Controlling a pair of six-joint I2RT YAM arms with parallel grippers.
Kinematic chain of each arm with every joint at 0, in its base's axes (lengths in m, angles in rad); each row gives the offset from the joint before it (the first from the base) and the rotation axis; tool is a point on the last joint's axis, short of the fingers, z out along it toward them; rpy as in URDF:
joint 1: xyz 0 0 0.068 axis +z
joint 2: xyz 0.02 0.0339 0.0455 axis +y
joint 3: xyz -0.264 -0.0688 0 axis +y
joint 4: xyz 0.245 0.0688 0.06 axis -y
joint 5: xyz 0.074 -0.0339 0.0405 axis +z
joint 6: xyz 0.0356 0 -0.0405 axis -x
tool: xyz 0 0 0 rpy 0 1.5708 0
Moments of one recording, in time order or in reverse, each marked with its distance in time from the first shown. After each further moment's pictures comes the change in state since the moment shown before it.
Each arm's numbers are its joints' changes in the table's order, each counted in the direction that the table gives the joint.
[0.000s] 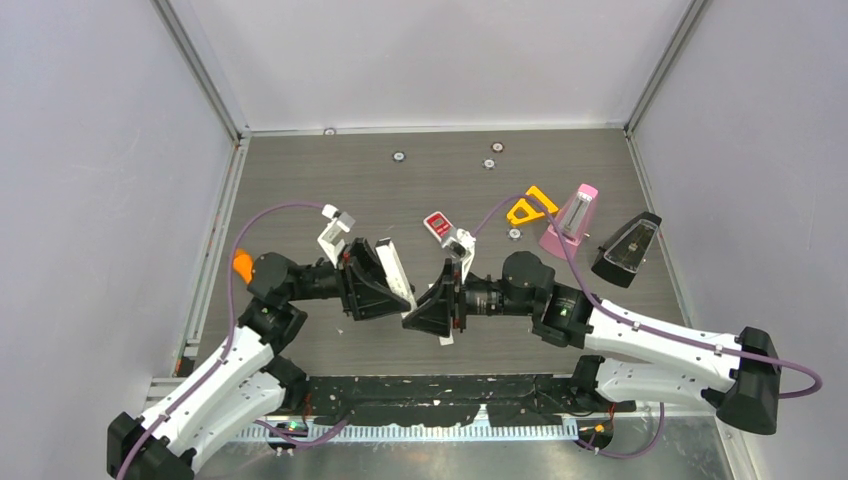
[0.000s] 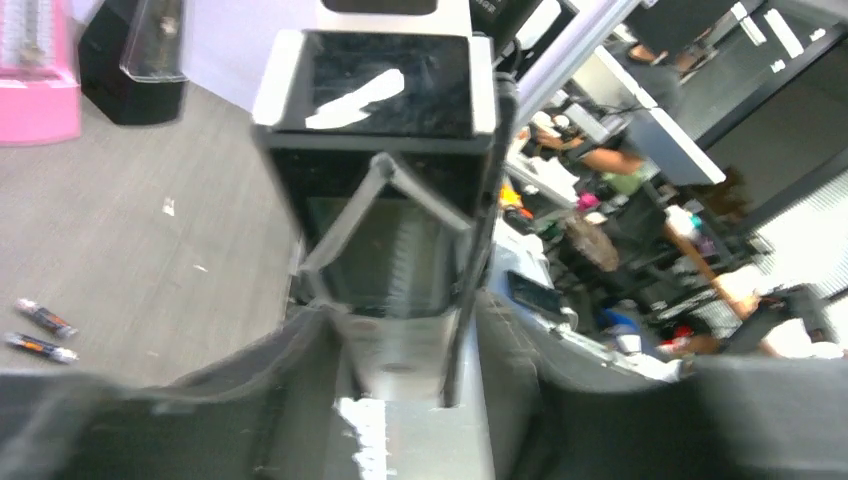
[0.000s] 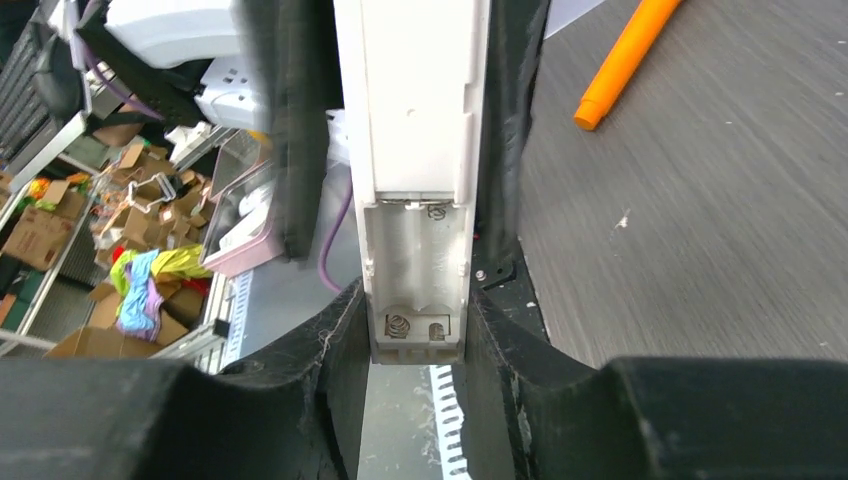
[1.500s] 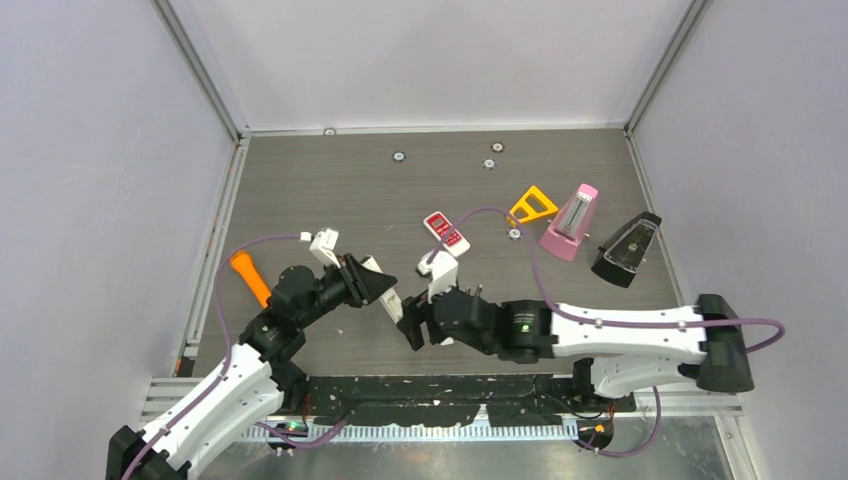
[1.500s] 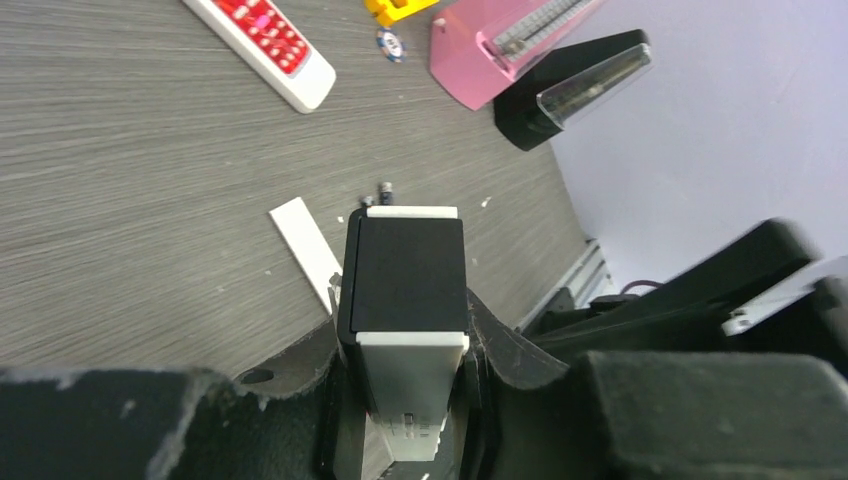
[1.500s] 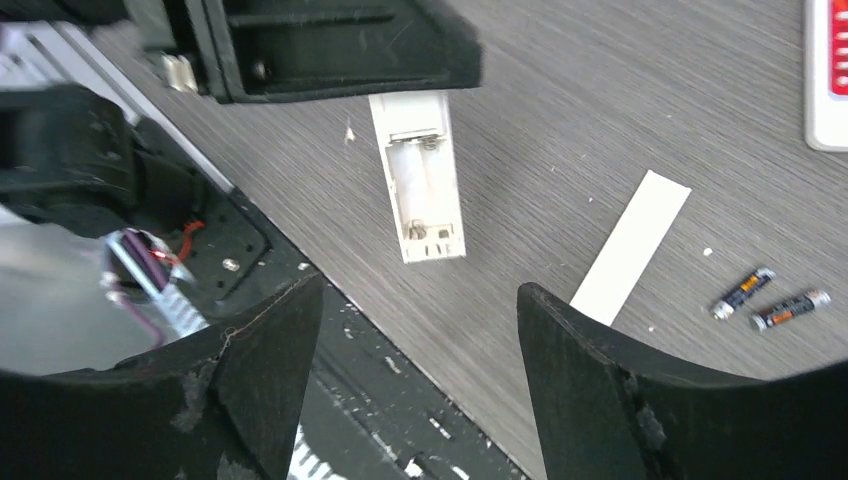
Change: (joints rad) left arm -0.016 -0.115 0.166 -0.461 0.755 -0.057; right arm 0.309 0.275 -0.188 -0.428 -0.856 0.006
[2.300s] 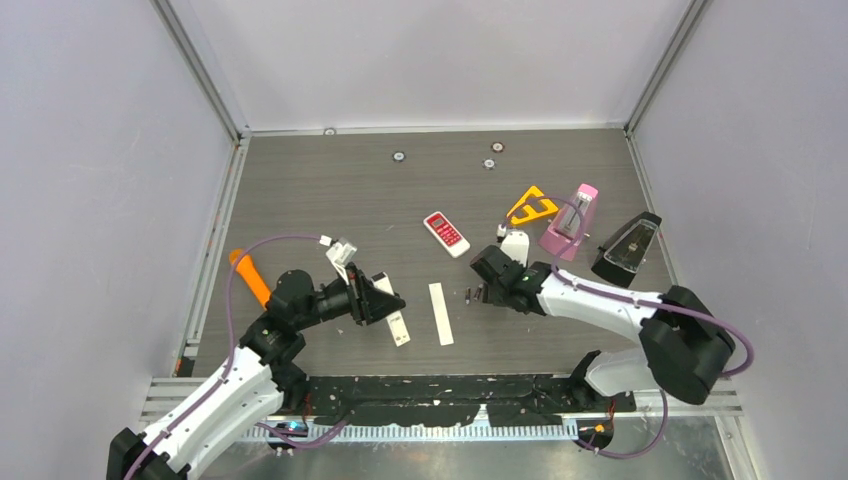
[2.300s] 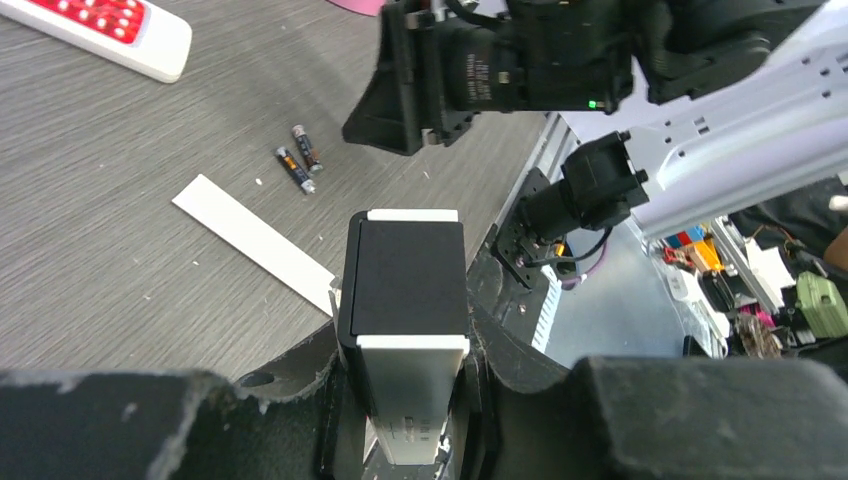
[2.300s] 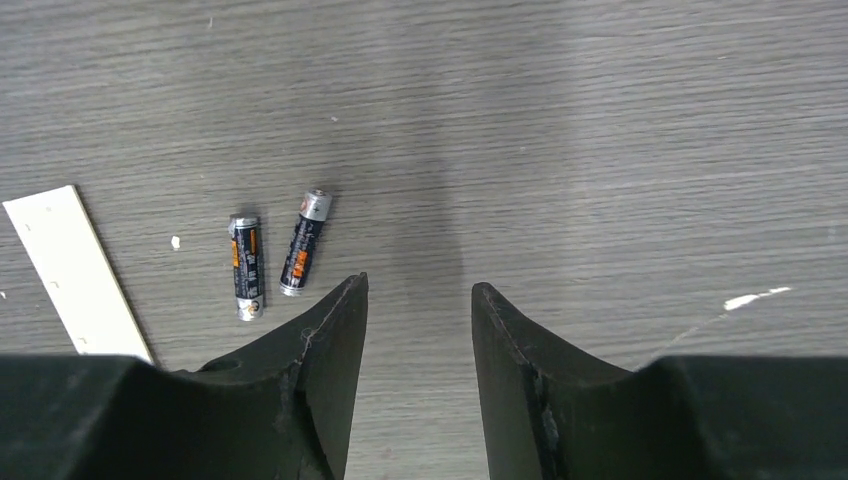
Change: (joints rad) left arm 0.001 -0.036 0.037 0.040 -0.288 -0.211; right arm -0.580 0.051 0.224 -0.243 -0.026 -0.248
